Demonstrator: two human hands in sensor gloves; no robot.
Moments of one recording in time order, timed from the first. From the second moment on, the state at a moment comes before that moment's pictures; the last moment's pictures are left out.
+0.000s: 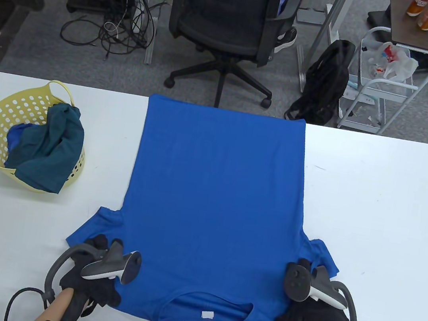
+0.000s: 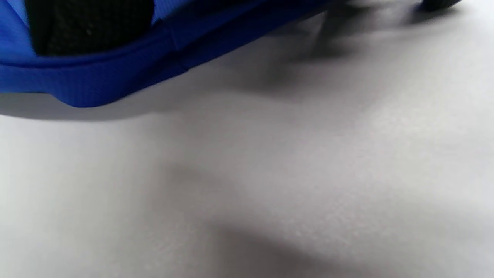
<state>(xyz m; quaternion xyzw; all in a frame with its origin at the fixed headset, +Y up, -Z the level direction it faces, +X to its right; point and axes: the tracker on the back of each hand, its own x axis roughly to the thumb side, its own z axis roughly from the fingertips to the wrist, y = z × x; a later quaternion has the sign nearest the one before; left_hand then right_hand) -0.205 -0.786 -0.158 -0.33 -0.11 -0.18 0.92 0.236 -0.792 -0.180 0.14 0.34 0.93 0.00</state>
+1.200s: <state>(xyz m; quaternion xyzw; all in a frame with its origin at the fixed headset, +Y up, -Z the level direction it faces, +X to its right) -0.170 -0.802 -0.266 -0.38 -0.18 -0.13 0.90 0.175 -0.781 -0.326 0.08 0.28 0.95 -0.07</state>
